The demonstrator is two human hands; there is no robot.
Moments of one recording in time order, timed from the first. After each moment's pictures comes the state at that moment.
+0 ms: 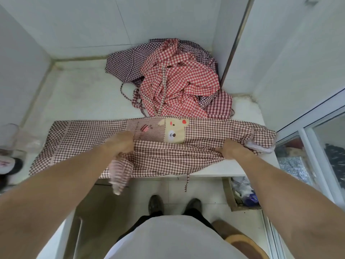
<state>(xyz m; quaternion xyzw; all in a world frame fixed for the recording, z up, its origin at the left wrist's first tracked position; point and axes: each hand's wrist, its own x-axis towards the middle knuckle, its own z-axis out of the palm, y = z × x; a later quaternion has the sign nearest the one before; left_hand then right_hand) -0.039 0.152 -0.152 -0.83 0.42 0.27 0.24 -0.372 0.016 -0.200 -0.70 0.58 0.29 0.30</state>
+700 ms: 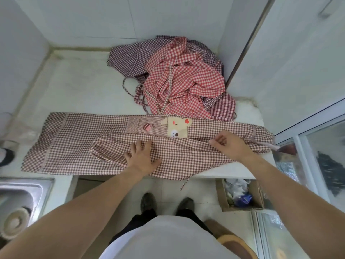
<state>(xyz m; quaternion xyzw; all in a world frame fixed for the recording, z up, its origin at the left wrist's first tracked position) -0.096 0.204 -0.216 -0.84 0.45 0.30 0.06 -0.373 0.023 -0.180 -0.78 0.51 0.02 0.36</state>
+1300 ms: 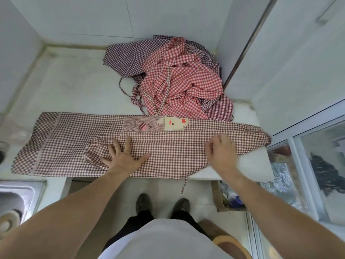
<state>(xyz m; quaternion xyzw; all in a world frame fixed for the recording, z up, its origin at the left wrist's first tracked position) -0.058 0.217 -0.223 -0.88 0.35 0.31 0.07 -0.354 0.064 -0.212 -0.84 0.53 -0.09 0.07</state>
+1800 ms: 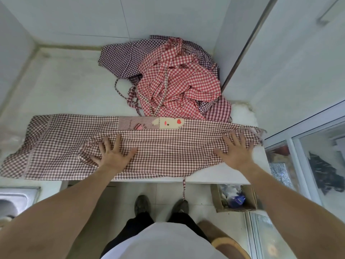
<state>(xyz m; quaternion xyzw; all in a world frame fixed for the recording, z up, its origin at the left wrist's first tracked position) -0.025 0.207 -0.231 -0.89 0.33 0.30 0.05 -0.406 0.003 -0.233 -0.79 0.57 0.18 0.15</state>
